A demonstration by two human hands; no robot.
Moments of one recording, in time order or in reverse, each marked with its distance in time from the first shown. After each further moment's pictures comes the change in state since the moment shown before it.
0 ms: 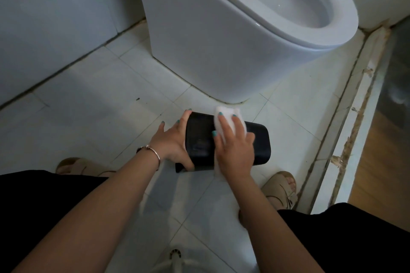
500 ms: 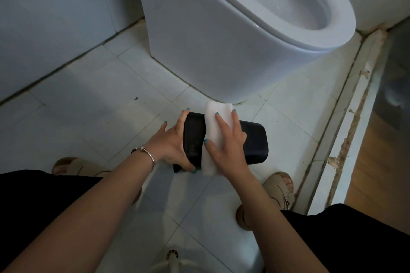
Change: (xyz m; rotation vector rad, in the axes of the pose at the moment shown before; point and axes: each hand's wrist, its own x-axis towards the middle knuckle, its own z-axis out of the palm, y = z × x) left_hand 0.001 -0.005 0.007 -0.008 0.029 0.077; right_hand 0.002 -0.007 -0.016 0.439 -0.264 0.007
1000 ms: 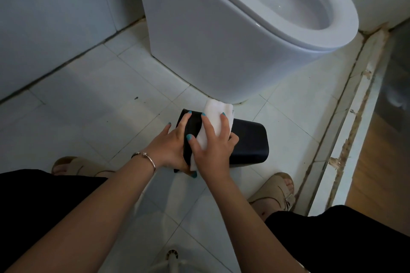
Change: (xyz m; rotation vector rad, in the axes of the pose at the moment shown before) left_hand -0.004 -0.003 0.009 0.132 -0.004 0.094; right_hand -0.005 -0.022 0.042 -0.124 0.199 0.040
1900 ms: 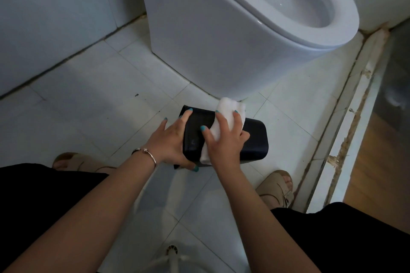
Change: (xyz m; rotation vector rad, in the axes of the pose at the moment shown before) left_hand 0.001 -0.006 0.003 -0.006 0.084 -0.042; right_hand 0.017 0.015 -0.013 0.001 -0.008 0.148
